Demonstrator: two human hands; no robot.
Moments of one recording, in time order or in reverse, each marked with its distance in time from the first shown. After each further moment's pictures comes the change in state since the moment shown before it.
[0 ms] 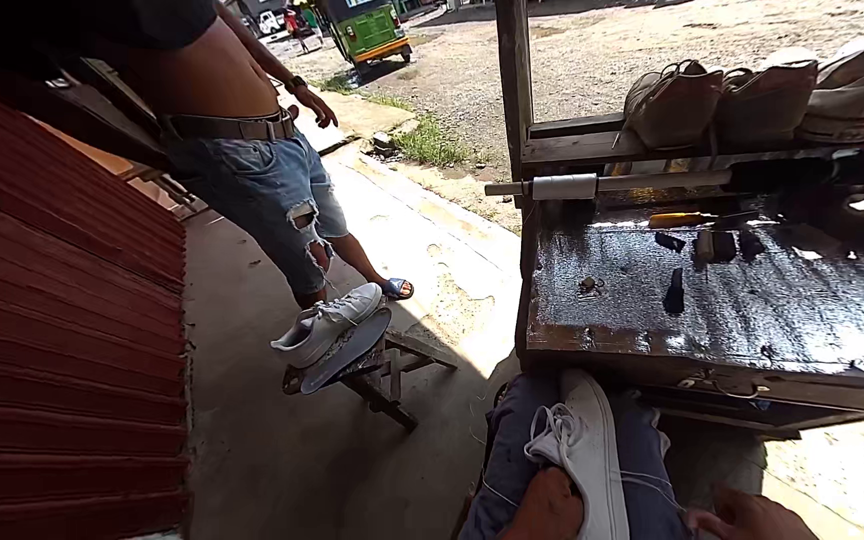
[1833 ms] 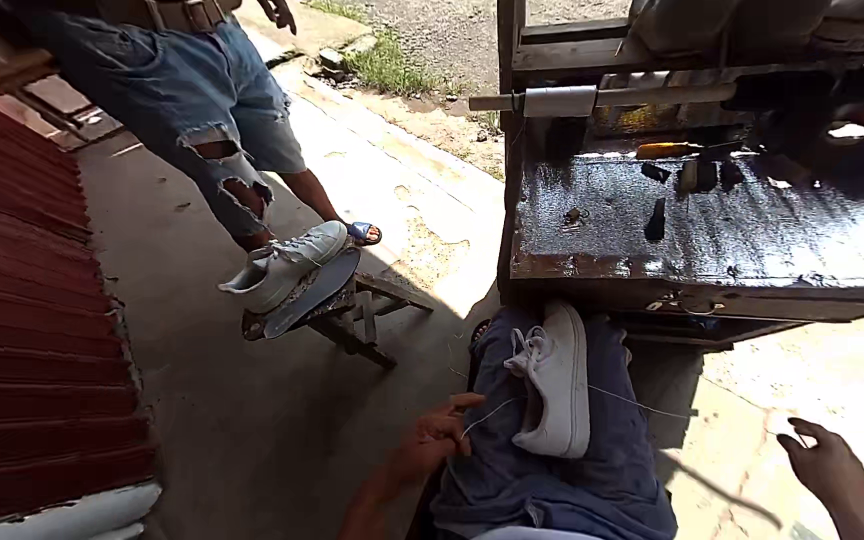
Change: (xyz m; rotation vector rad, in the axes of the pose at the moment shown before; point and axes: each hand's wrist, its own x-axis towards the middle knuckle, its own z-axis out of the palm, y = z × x) left_hand -0.092 -0.103 -0.113 -0.310 -0.071 0.414; right_hand -0.097 0.119 0.030 0.350 0.477 0.369
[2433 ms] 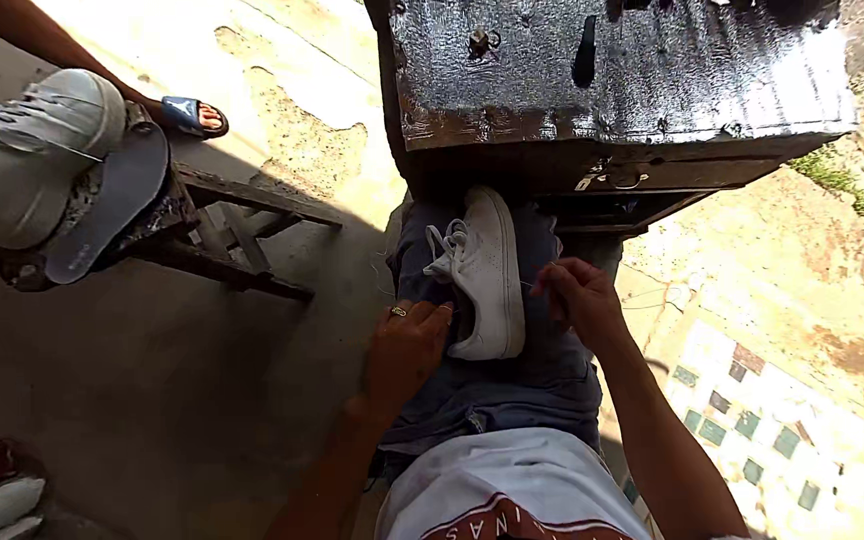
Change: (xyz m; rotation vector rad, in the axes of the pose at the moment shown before) left_hand 0.050 0.016 0.084 0.988 0.094 0.048; right_hand -0.051 -0.225 0.089 0.911 -0.354 -0.298
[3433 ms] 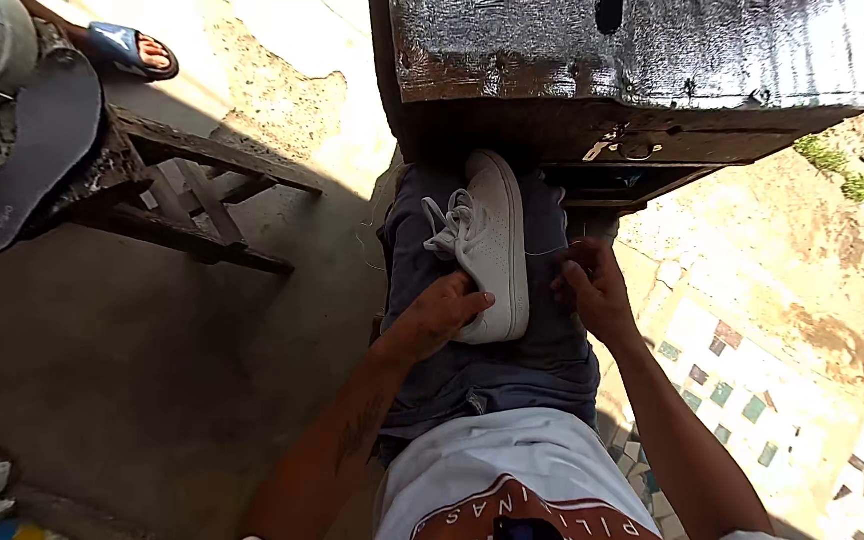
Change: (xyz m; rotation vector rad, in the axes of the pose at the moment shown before) left_hand 0.041 0.016 0.012 -1.499 -0.498 -0.513; right_hand -0.016 0.020 -0.008 -0.265 0.148 0.081
